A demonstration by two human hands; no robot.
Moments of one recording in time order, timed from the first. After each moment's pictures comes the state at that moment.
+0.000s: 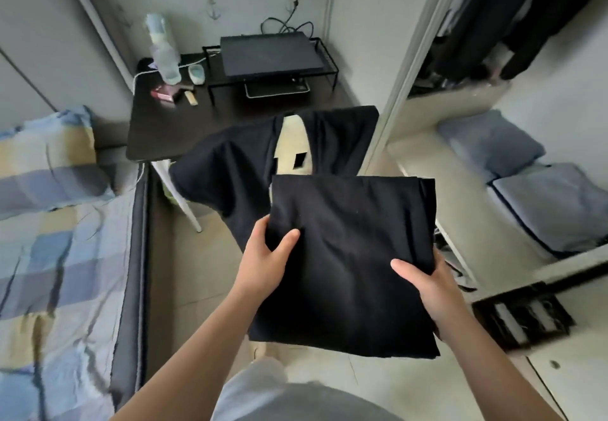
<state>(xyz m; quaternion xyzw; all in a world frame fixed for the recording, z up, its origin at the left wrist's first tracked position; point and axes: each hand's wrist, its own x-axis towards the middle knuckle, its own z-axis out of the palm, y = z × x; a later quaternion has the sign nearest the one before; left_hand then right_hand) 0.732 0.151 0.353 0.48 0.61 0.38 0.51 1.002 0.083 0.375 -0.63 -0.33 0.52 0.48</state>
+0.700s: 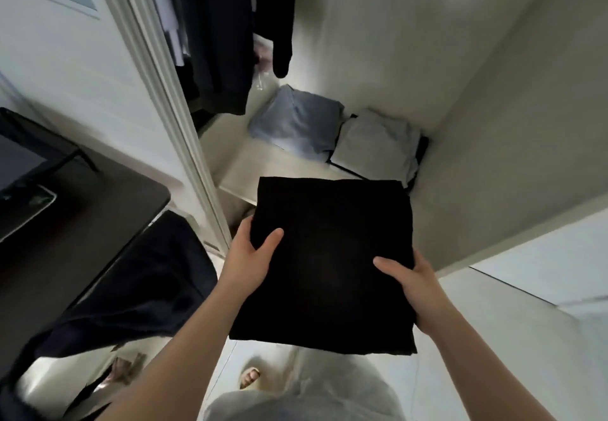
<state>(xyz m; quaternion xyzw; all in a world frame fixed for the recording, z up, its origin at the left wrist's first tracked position) 1.001 0.414 0.328 0.67 0.38 0.14 0.63 1.132 0.163 0.369 -0.72 -0.04 0.34 0.61</state>
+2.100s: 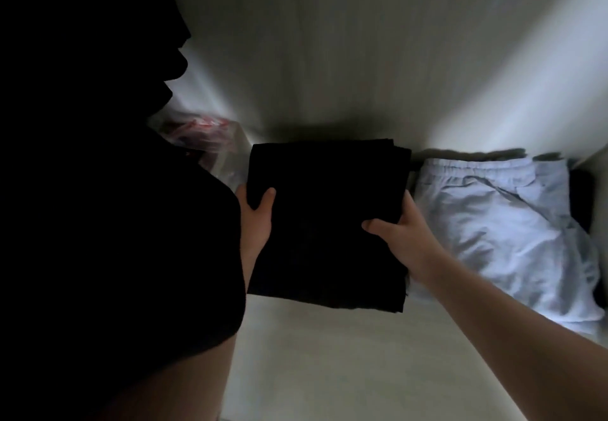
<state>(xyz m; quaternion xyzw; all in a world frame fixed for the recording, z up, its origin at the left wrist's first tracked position) 1.485 0.737 0.215 0.79 0.36 0.13 0.47 1.543 0.507 0.192 -0.67 0.00 0.25 0.70</state>
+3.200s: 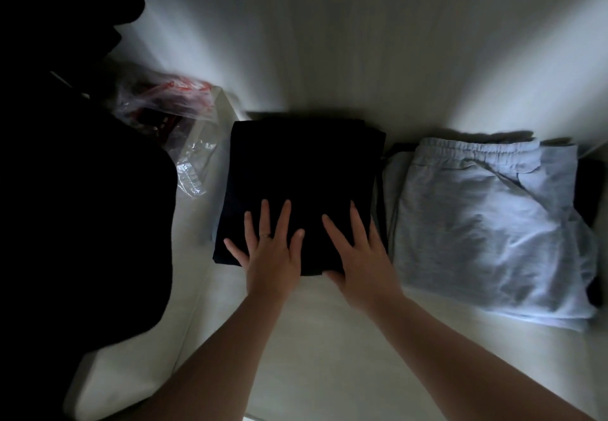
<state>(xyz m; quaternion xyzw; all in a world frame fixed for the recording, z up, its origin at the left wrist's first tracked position) 1.428 0.671 0.103 0.94 0.31 -0.04 0.13 1.485 0.507 0.117 -0.92 -0.29 0.18 0.19</state>
